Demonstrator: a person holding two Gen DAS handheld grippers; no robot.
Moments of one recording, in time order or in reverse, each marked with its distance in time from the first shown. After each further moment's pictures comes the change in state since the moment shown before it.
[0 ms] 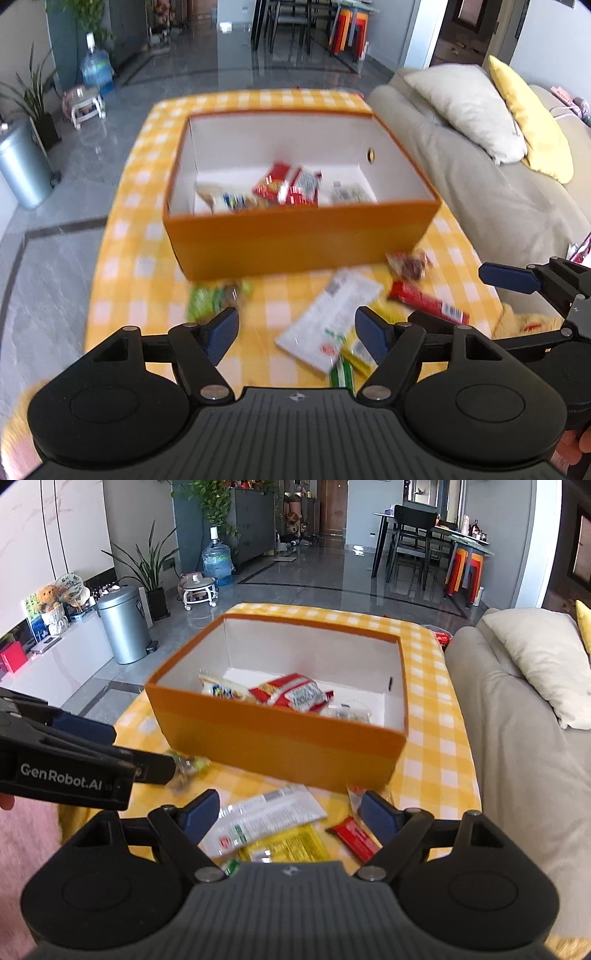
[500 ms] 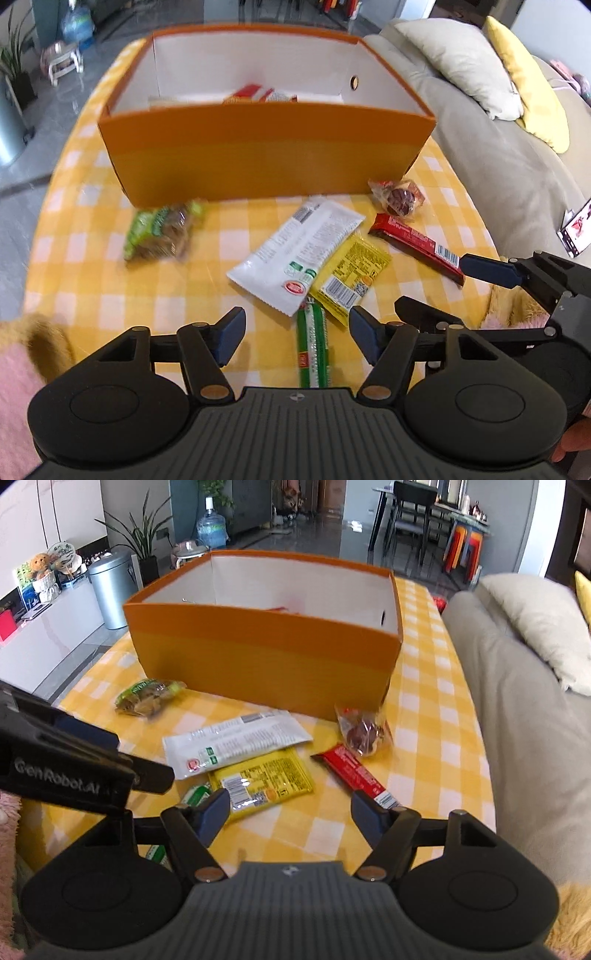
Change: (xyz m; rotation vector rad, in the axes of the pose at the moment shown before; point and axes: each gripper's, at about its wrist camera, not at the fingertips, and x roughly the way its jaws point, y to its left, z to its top) left arm 0.051 -0.018 -0.039 -0.030 0.142 -0.072; right arm 0.039 -0.015 -0.059 -0.015 0.095 -0.024
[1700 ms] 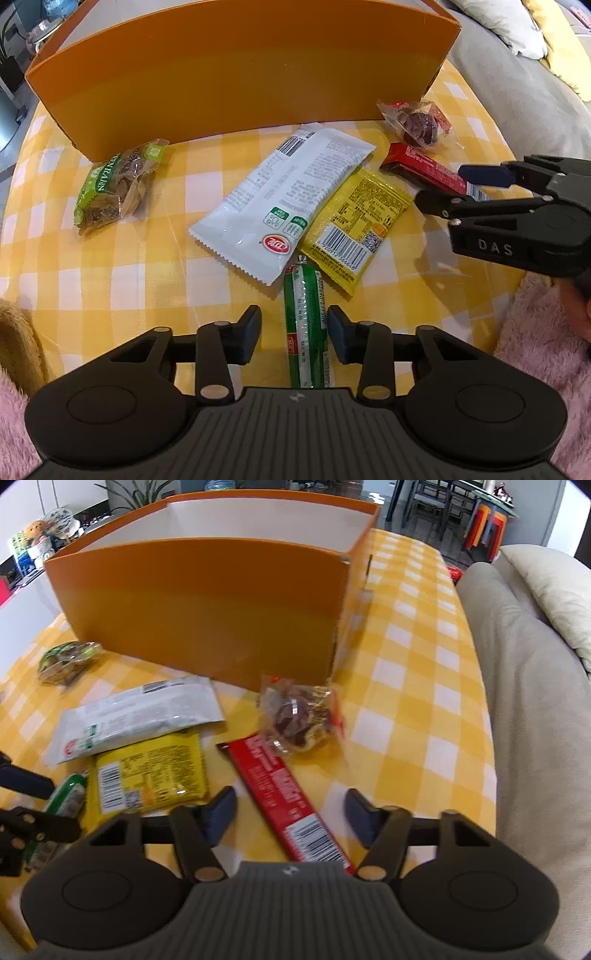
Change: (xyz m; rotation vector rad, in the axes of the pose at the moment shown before) left arm 0.059 -0.020 -0.004 0.052 0.184 0.076; right arm 0.083 -0.067 0.007 -0.062 0.106 0.043
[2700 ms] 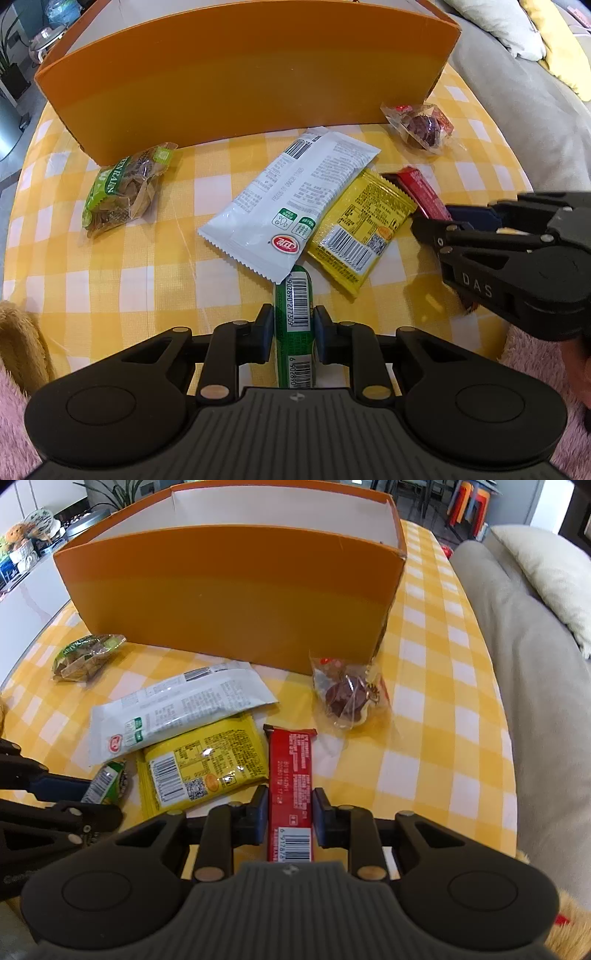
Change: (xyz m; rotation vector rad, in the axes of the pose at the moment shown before) left arm -0.004 0.005 -0.004 0.002 -0.027 0.008; right arm -0.012 0.044 -0.003 0.086 0.060 -0.036
